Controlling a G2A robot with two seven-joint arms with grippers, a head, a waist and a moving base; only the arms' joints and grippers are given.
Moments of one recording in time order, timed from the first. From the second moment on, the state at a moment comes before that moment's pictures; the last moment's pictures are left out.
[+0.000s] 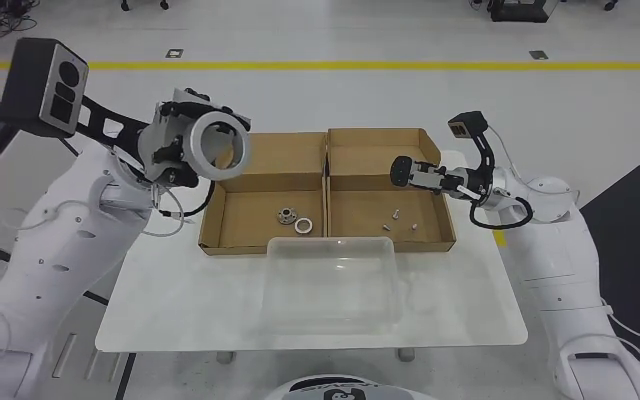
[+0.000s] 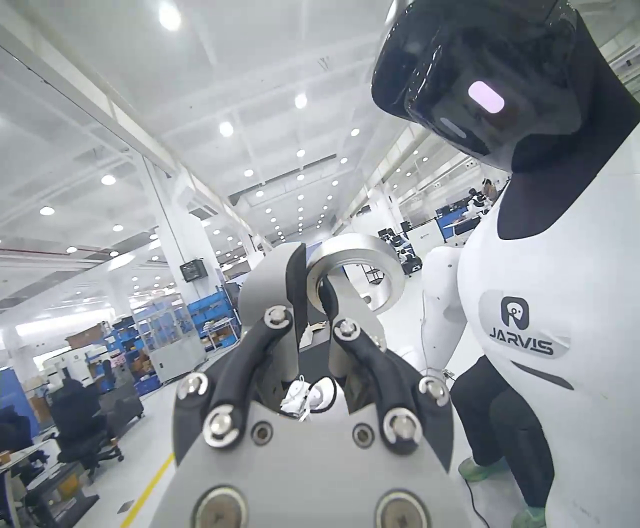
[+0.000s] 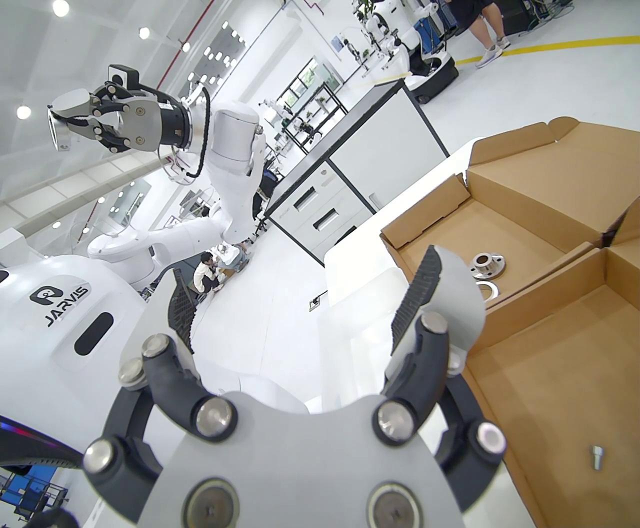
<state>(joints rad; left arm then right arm) 0.78 -0.77 -0.95 -1.84 0.60 -1.01 0.64 -1.12 -1.08 1.40 -1.45 0.45 -0.53 1.29</state>
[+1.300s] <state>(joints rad) 0.86 -0.84 -1.05 -1.89 0.49 -1.01 0.45 -1.12 -1.08 1.40 -1.45 0.45 -0.53 1.29</state>
